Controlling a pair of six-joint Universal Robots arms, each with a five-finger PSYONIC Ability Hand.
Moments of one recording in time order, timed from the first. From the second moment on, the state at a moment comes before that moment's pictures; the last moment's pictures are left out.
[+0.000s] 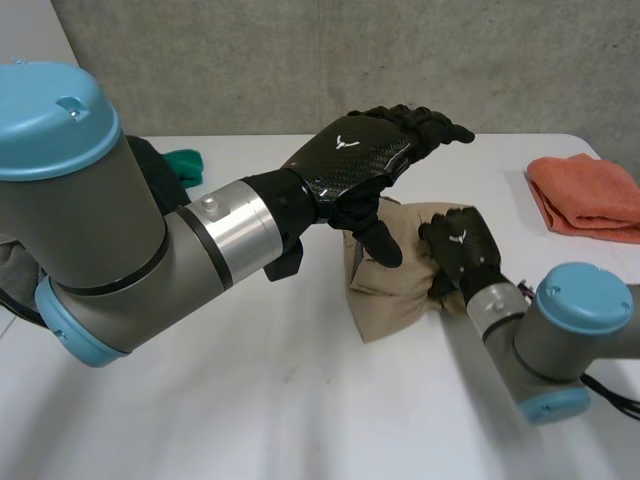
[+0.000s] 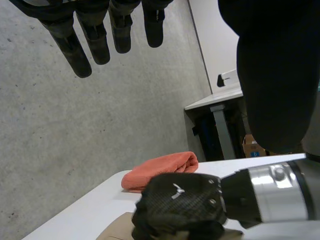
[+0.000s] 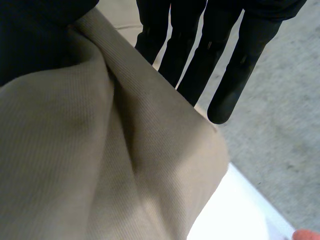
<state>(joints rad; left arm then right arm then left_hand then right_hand) 4.08 -1.92 -1.25 3.22 -1.00 3.09 1.93 -0.92 1.70 -0.76 1.39 2.69 0.19 0.21 0.21 0.20 0.05 1.11 1.17 1.16 1.16 0.16</state>
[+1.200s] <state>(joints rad) 4.09 -1.87 -1.26 3.28 -1.01 3.07 1.71 -0.85 1.09 -0.65 1.19 2.95 0.19 0.21 0.21 0.20 0.05 1.05 1.16 1.18 1.20 0.94</state>
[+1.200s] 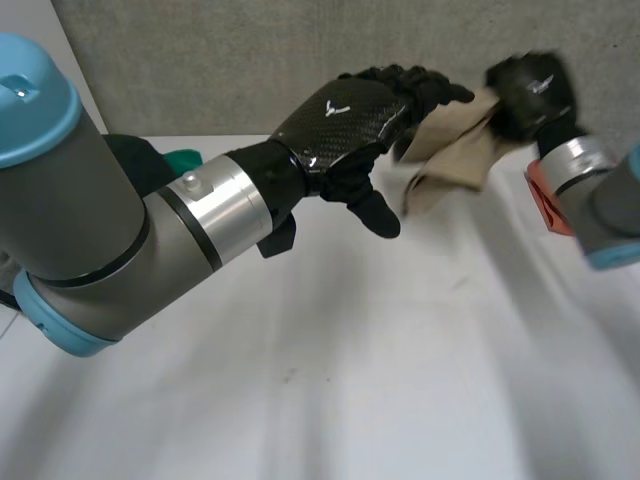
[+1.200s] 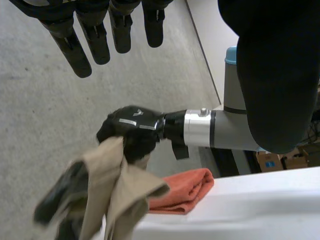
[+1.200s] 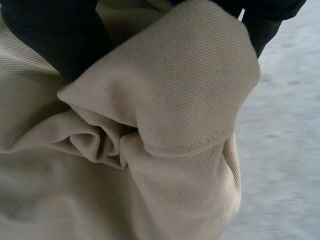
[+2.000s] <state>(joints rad) 4.07 -1.86 -1.28 3.30 -1.01 3.06 1.19 -0.51 0.86 -0.59 0.95 3.01 0.19 0.21 0.21 0.20 0.05 0.23 0.22 0.21 0.22 0.04</state>
